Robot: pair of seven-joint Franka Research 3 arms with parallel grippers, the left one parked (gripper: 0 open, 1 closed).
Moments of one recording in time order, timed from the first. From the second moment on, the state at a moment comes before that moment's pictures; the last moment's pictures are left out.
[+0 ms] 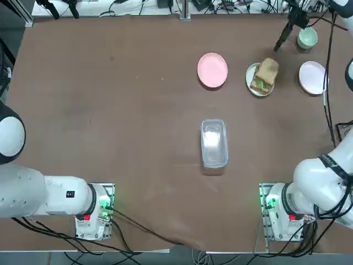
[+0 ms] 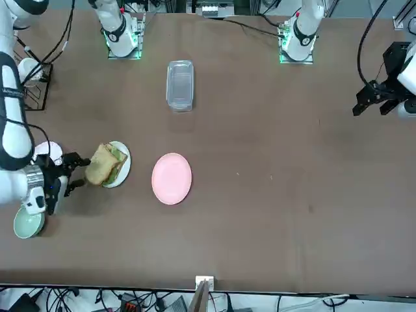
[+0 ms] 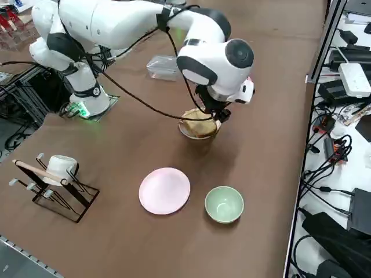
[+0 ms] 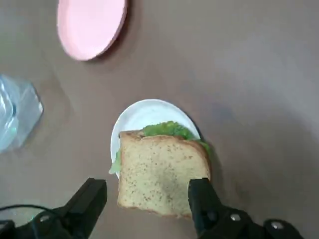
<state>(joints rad) -0.58 0.87 0.69 -1.13 -0.15 1.53 -0.79</state>
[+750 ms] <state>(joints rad) -0.58 0.58 0.69 -1.08 -0.16 1.54 -0.26</state>
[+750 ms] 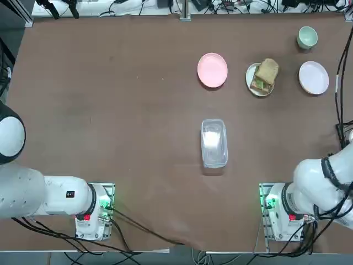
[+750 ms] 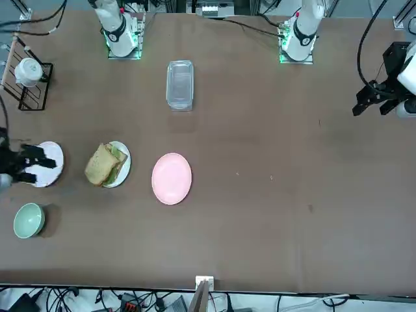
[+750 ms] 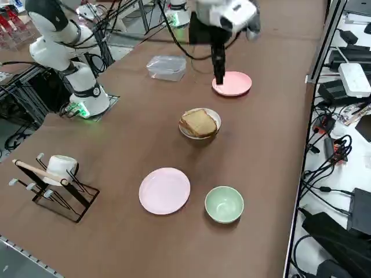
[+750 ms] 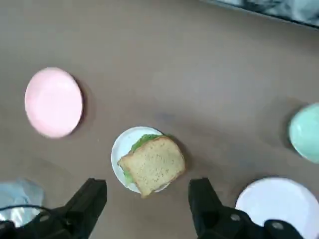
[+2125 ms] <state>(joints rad) -0.11 0.15 0.04 -1.39 0.01 1.51 -0.03</state>
